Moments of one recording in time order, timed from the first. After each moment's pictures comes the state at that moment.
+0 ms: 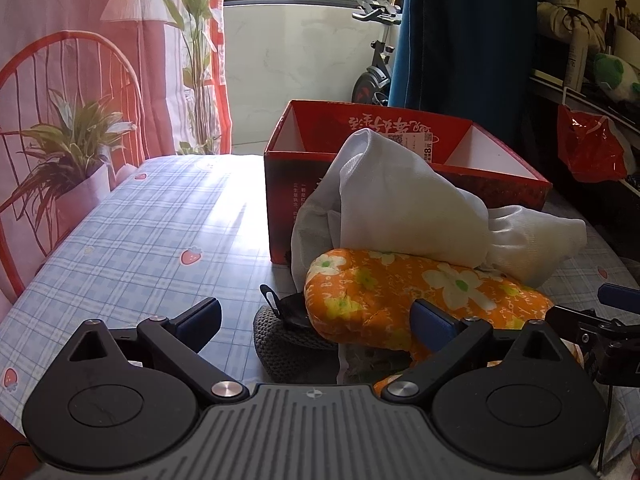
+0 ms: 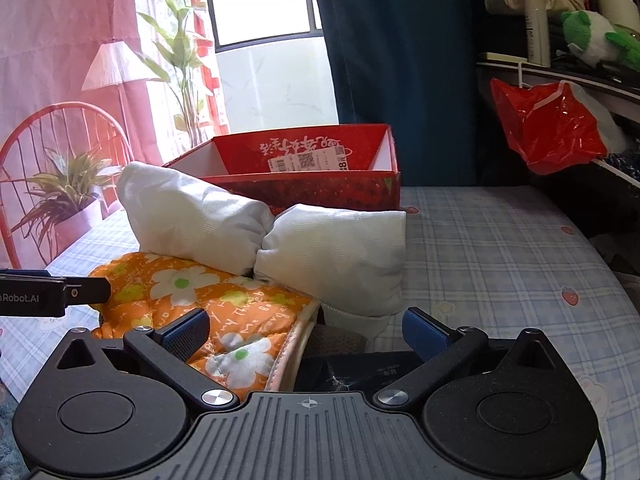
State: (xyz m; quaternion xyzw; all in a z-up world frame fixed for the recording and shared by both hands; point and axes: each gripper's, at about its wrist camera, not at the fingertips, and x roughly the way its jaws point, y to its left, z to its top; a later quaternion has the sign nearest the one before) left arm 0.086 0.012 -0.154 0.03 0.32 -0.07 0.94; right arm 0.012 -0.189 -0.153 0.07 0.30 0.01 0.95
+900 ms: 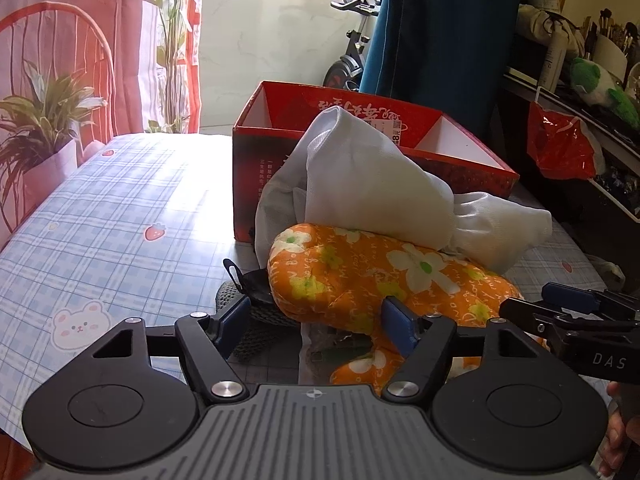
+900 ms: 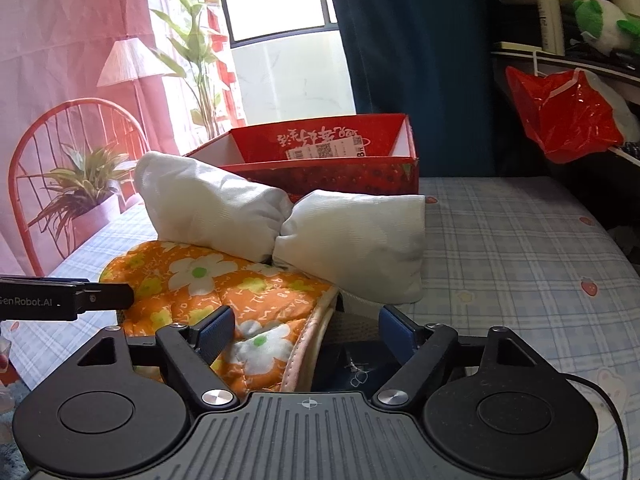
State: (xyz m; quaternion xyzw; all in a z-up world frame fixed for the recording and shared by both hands) left arm 0.081 0.014 -0.162 -0.01 0.34 -0.13 0.93; right arm 0.010 -0.189 -0.158 0.08 0.30 0.05 0.95
